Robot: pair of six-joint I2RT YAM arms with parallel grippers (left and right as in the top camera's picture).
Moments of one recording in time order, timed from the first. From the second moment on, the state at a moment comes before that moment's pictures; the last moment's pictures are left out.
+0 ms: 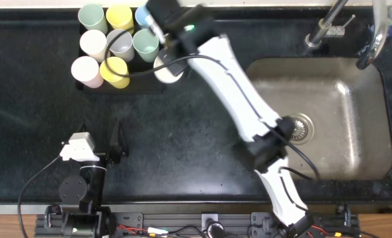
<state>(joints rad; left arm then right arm) -0.02 0.01 0.01 -0.08 0.00 -0.23 0.68 2.36 2.62 -1.52 0.11 -0.07</state>
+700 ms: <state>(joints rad) -0.02 0.01 0.01 -0.08 0.00 -0.23 0.71 2.42 2.62 -1.36 -0.02 -0.01</state>
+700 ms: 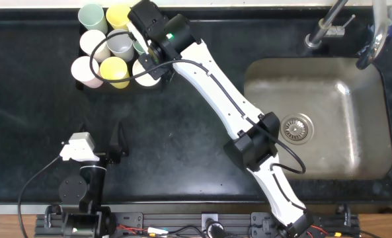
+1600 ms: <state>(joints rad) -0.02 0.01 0.01 -0.08 0.00 -0.23 0.71 2.48 2.62 -1.35 -0.02 0.05</state>
